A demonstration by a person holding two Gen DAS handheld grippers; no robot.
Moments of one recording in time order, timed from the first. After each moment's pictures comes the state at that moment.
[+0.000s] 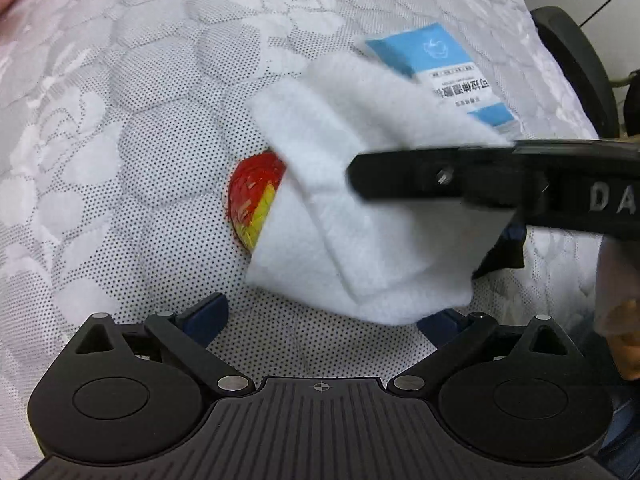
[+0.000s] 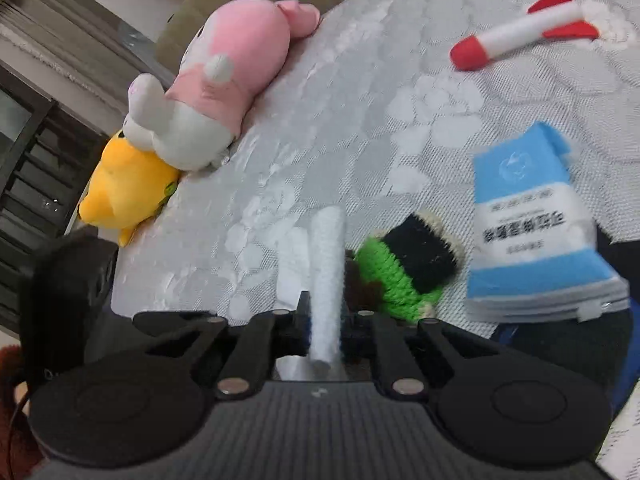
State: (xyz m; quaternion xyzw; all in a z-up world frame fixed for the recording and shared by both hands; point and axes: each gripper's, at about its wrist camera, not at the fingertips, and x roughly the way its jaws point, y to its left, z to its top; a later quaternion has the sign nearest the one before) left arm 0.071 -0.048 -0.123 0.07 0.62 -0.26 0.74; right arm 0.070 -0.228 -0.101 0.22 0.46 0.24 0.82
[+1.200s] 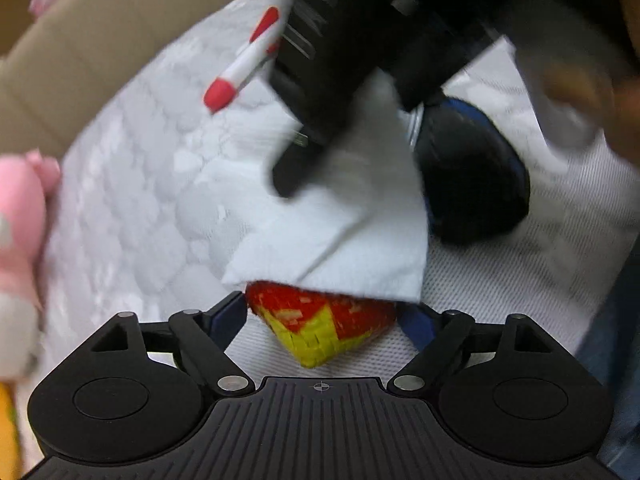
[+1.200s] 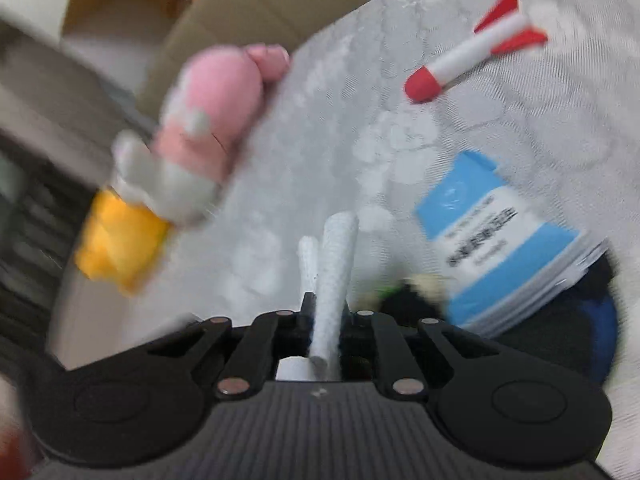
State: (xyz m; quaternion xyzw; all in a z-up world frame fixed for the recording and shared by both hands) left arm 0.000 -0.100 -0.114 0.35 0.40 -0.30 0.79; right arm 0.067 -0.252 -0.099 0.26 0.45 0.20 0.83
